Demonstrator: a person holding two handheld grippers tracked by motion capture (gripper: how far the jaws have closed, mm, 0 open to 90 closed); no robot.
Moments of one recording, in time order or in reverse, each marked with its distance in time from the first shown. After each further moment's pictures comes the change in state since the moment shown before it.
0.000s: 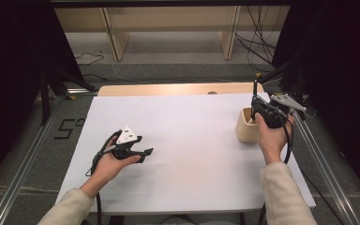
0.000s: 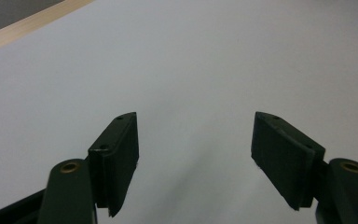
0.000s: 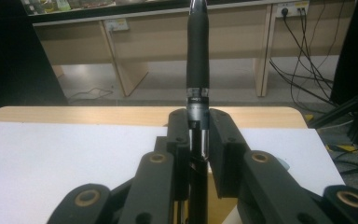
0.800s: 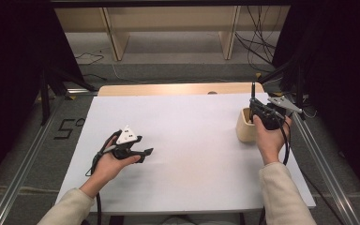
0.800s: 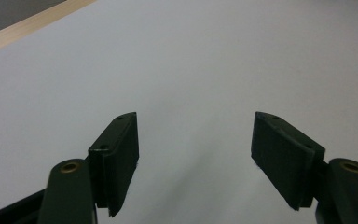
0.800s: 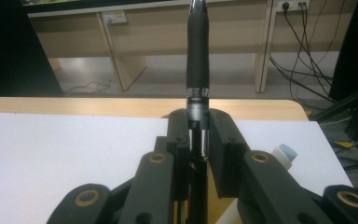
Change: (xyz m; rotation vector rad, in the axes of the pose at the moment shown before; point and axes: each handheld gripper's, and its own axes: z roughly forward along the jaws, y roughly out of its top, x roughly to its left) left arm 0.000 0.000 0.000 -0.001 0.003 0.003; right arm -0.001 -0.011 0.008 0.020 -0.004 -0.013
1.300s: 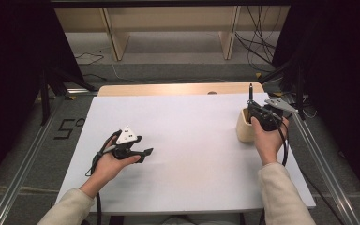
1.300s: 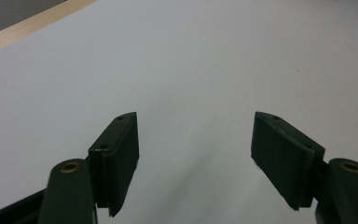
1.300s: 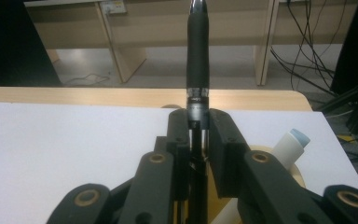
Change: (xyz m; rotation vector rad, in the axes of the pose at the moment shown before) left arm 0.000 0.000 0.000 0.003 0.000 0.004; right arm 0.001 -0.008 0.006 0.031 -0.001 -0.007
